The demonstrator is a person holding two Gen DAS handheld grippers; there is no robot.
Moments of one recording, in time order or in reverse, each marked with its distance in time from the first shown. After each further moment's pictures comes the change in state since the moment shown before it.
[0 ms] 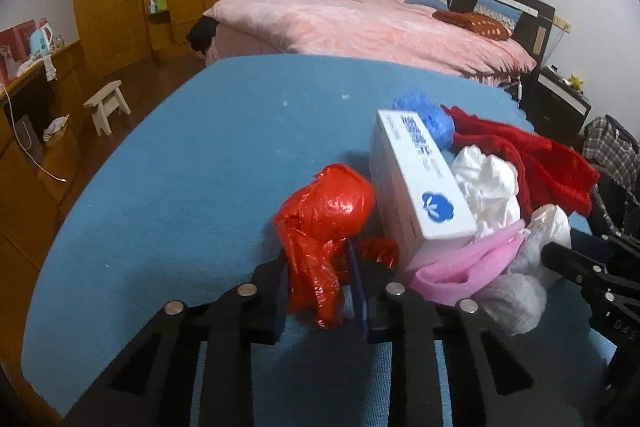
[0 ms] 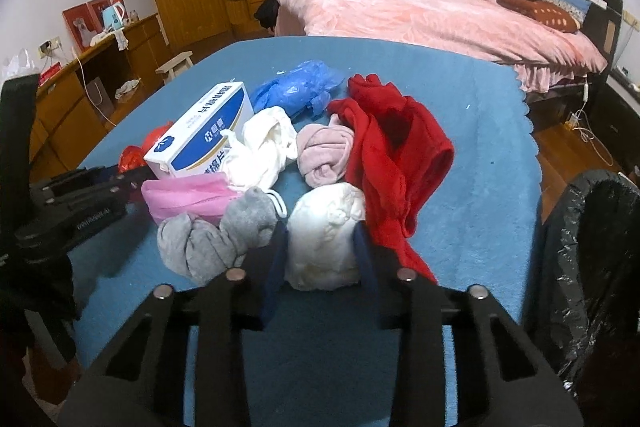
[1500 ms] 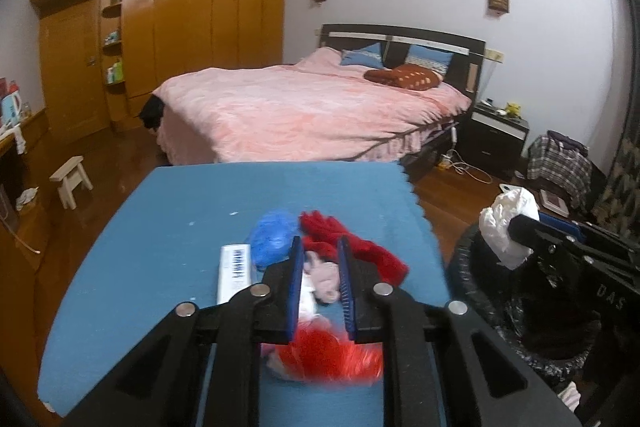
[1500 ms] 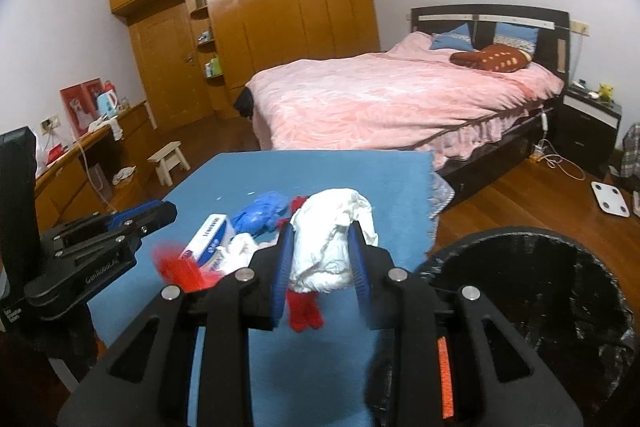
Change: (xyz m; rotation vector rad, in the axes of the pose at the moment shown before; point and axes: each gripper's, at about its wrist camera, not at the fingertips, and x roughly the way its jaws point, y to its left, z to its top) left arm -0.105 -0.127 0.050 0.124 -0.221 -0.162; right arm -0.148 -0.068 0.025 0.117 -0.295 -0.054
